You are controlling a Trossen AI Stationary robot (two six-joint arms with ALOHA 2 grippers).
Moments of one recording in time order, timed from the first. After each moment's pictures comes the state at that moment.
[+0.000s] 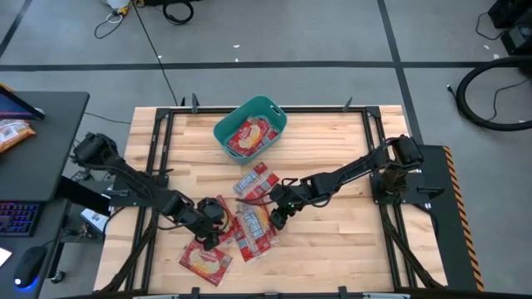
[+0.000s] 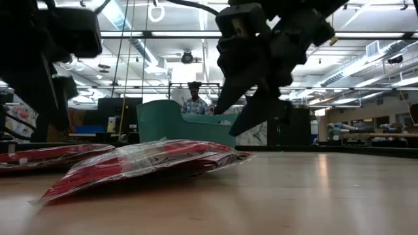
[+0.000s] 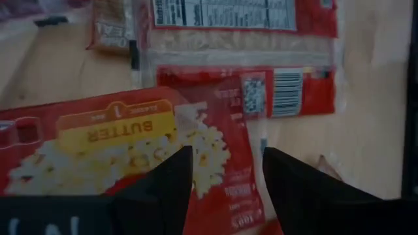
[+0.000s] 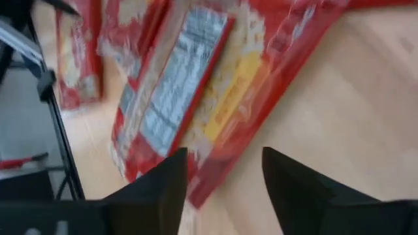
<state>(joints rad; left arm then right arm) -0.58 1.40 0.64 -0.17 -0.23 -0.91 0.21 1.83 1.06 -0.08 -0.10 0.95</state>
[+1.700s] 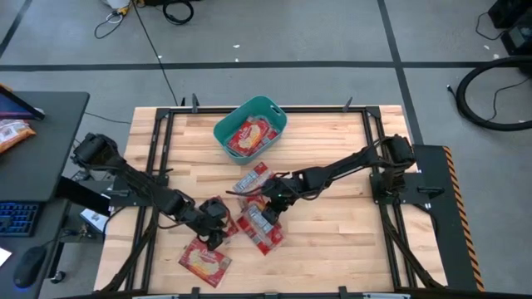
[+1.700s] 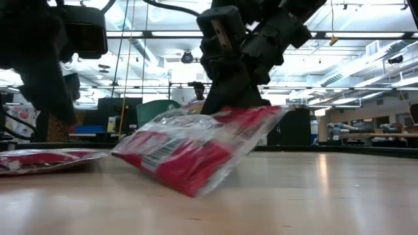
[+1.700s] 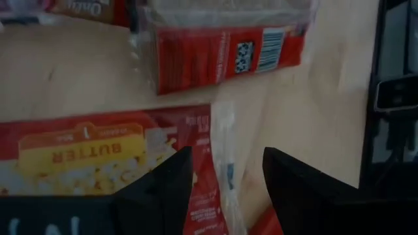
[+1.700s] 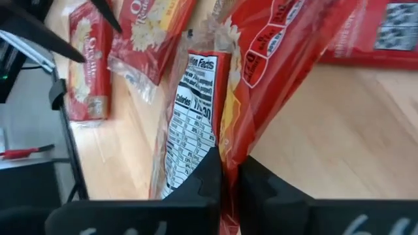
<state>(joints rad) -0.56 1.40 0.64 -0.09 -0.19 -0.98 0.14 1.89 1.18 -0.14 -0.18 0.86</state>
